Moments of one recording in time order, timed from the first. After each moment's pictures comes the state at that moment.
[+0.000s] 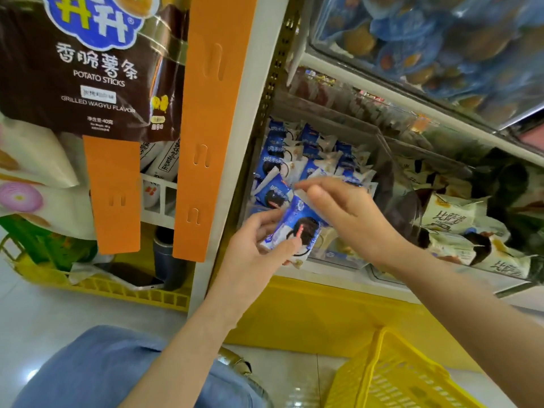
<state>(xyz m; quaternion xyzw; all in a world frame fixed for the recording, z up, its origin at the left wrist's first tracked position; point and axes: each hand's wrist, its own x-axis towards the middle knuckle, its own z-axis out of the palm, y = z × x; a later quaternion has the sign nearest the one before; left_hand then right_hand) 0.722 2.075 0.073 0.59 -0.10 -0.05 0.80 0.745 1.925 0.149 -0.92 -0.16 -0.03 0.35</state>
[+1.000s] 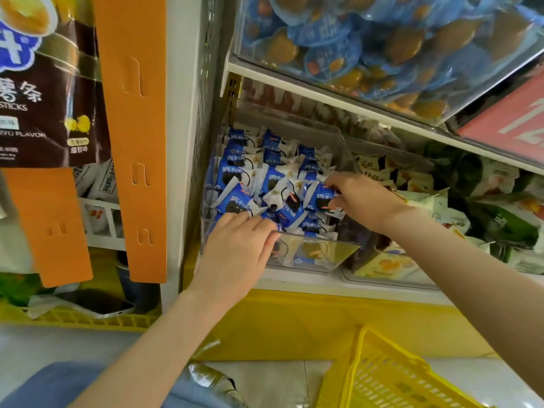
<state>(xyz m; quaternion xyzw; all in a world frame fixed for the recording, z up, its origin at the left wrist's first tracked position) 0.754 2.041 0.080 0.90 -0.28 0.23 0.25 0.791 1.833 0.165 -1.00 -0.04 -0.04 -0.04</state>
